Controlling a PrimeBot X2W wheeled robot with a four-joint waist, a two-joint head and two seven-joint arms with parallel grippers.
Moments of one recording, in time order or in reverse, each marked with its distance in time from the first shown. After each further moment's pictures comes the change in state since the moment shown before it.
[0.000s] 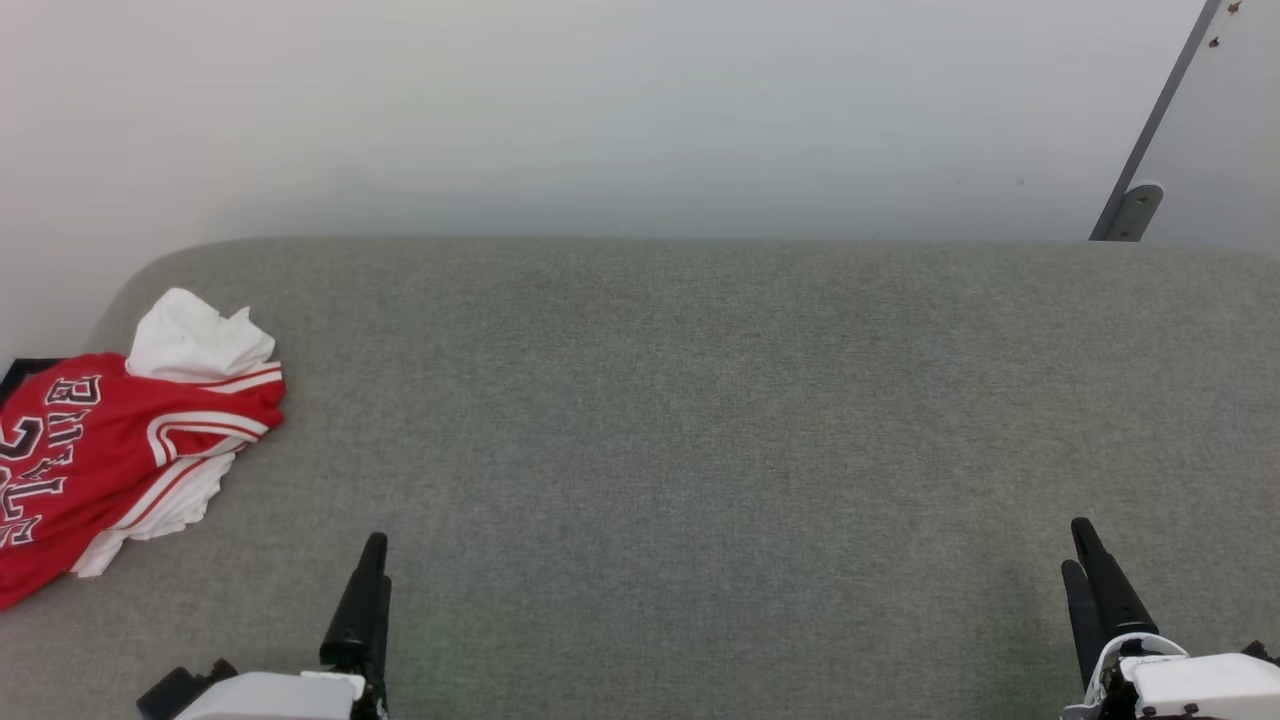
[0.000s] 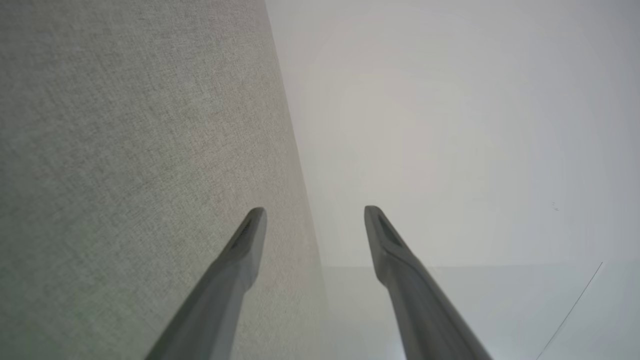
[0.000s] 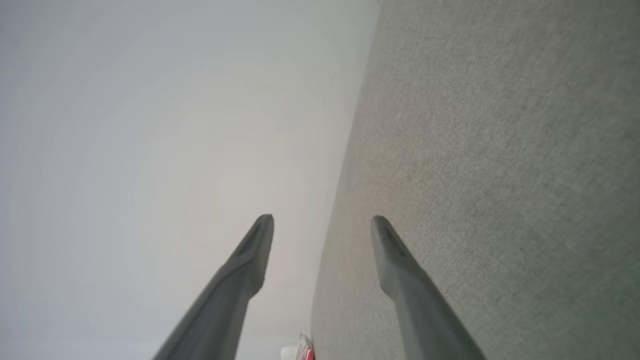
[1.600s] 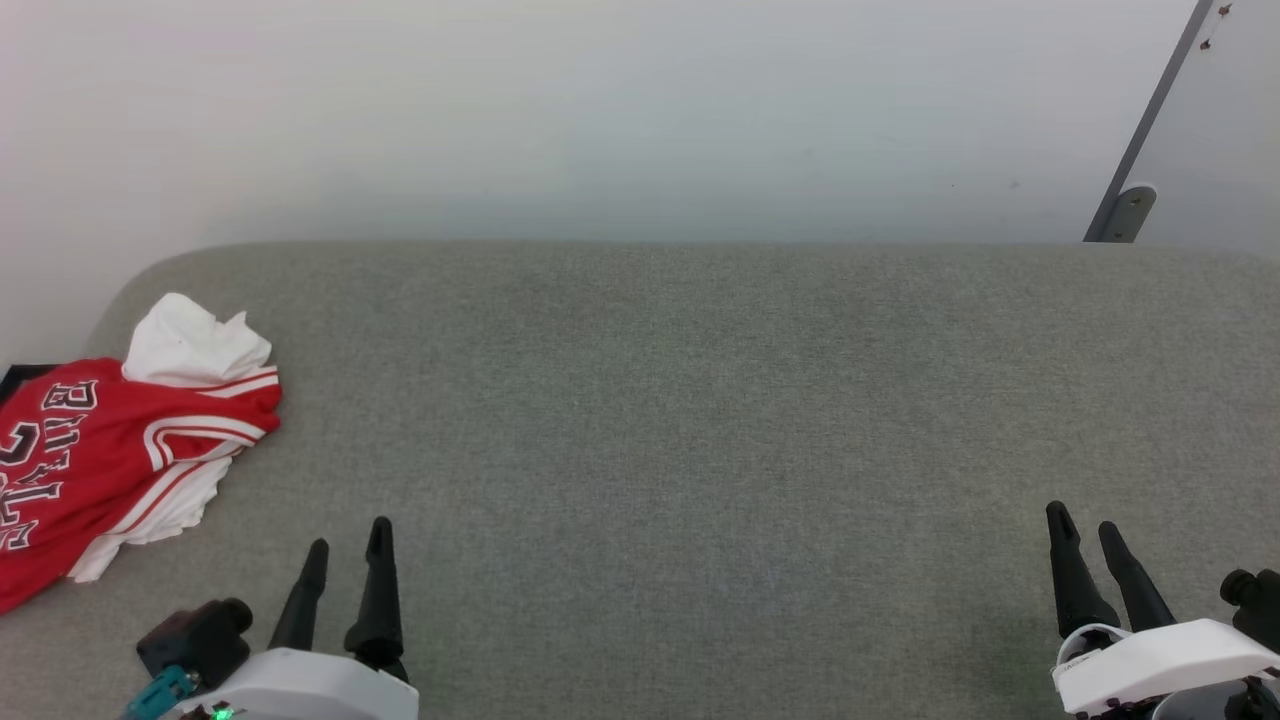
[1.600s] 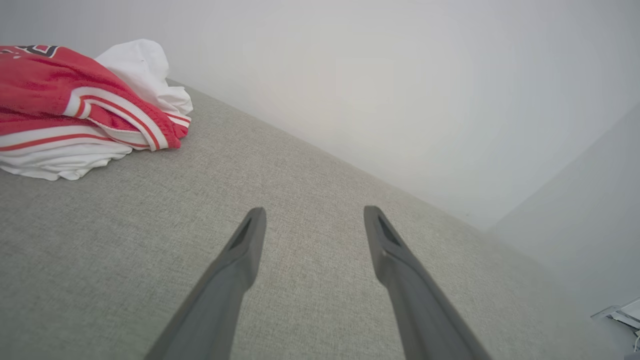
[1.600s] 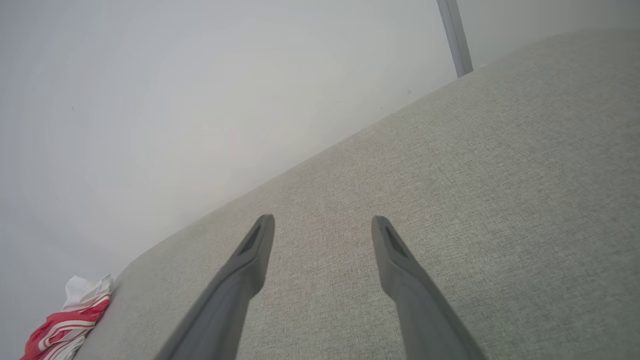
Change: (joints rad) left arm 0.010 0.078 -0.072 -0.081 0.863 0.095 -0.167; right arm -0.039 -0.053 0.040 0.021 -0.821 0.000 -0.141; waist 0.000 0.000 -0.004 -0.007
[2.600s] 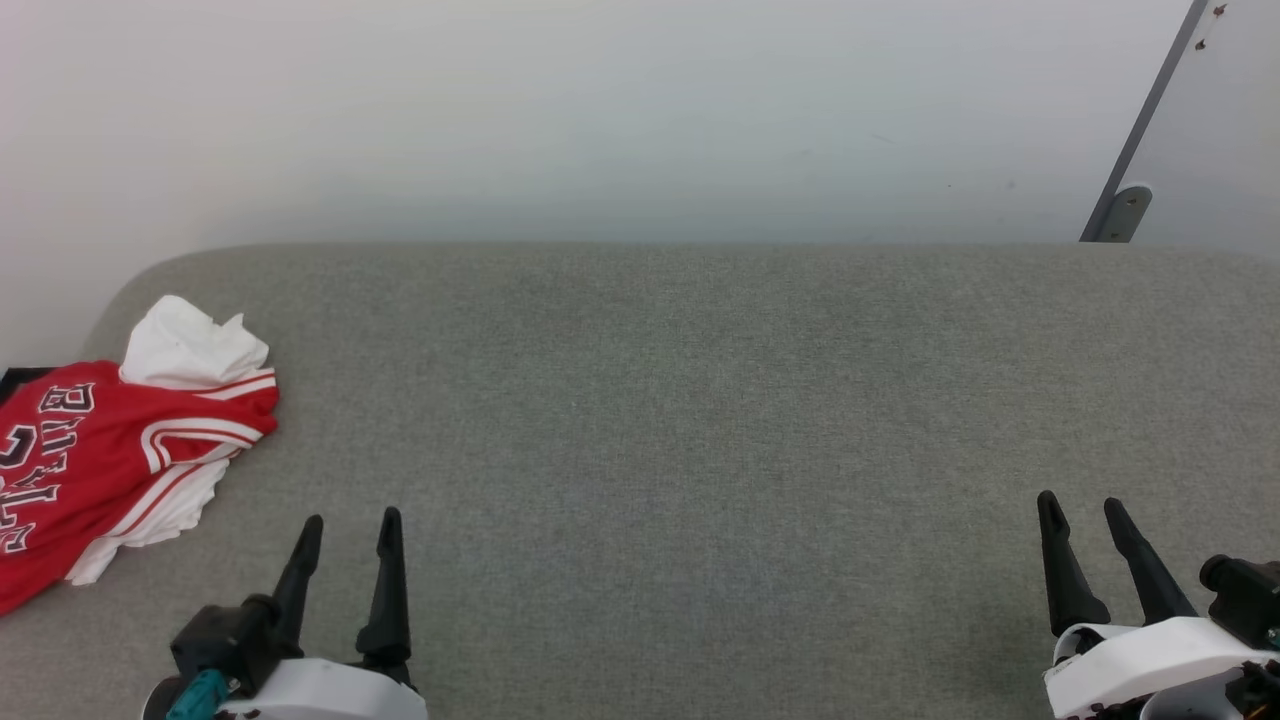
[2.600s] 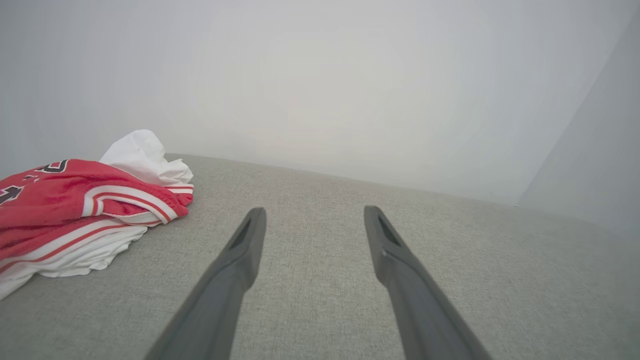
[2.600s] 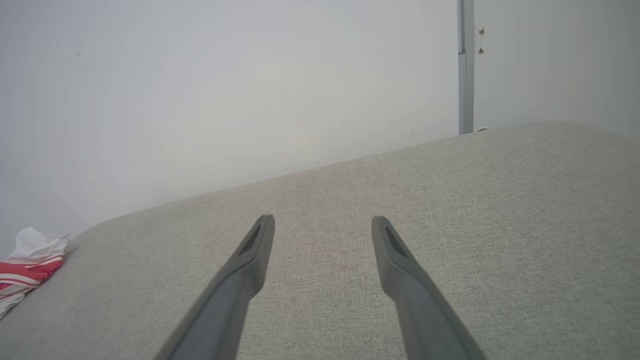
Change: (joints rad) left arm 0.011 -0.008 0.015 -0.035 0.305 -0.038 -0.071; right arm -0.004 -0.023 0.024 -0.024 -0.233 0.000 -0.061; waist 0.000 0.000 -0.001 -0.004
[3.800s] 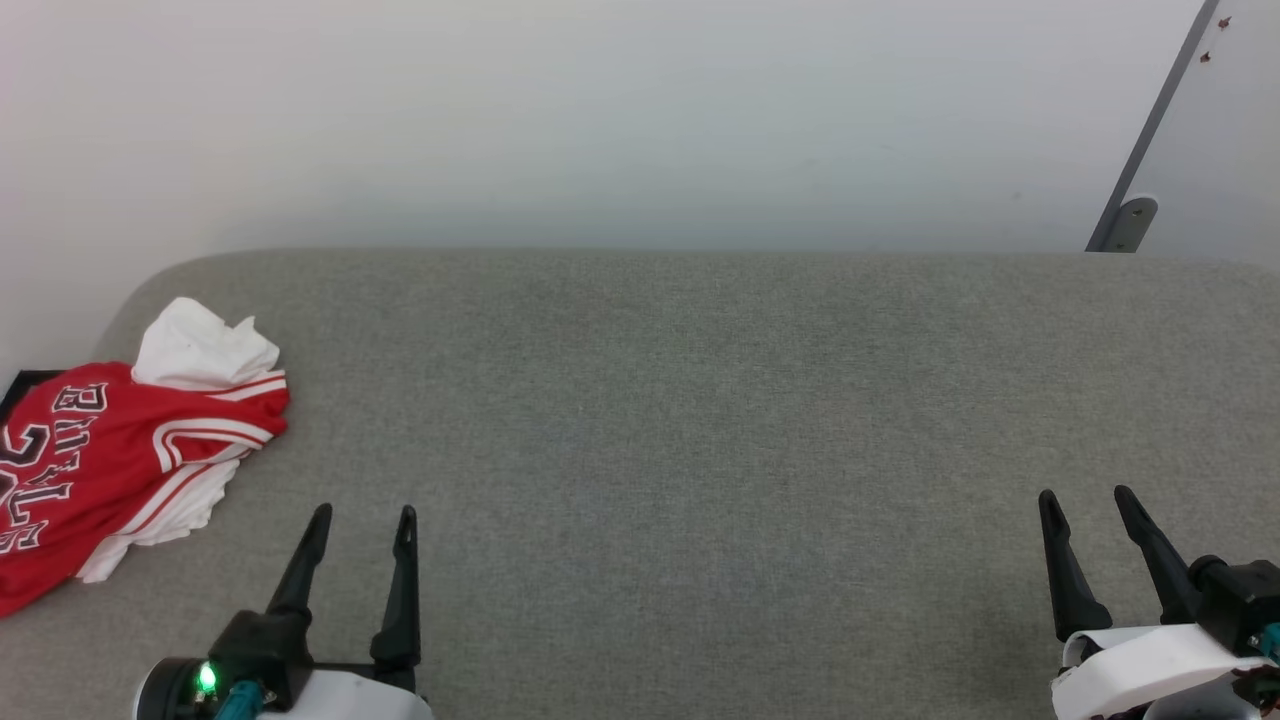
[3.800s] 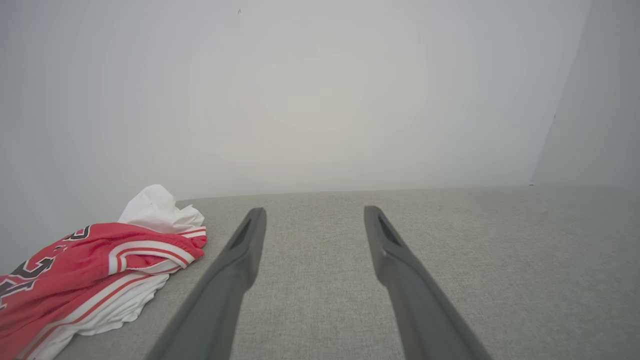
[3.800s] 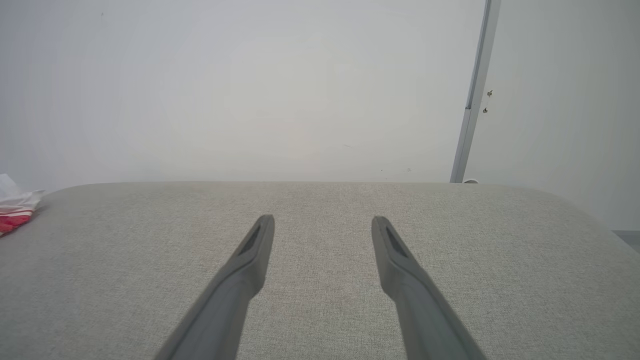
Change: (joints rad) left arm 0.006 -0.021 0.022 -0.016 0.219 -0.030 -0.059; right arm 0.011 -0.026 0.003 -0.031 -0.202 0.000 -0.048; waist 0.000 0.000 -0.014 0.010
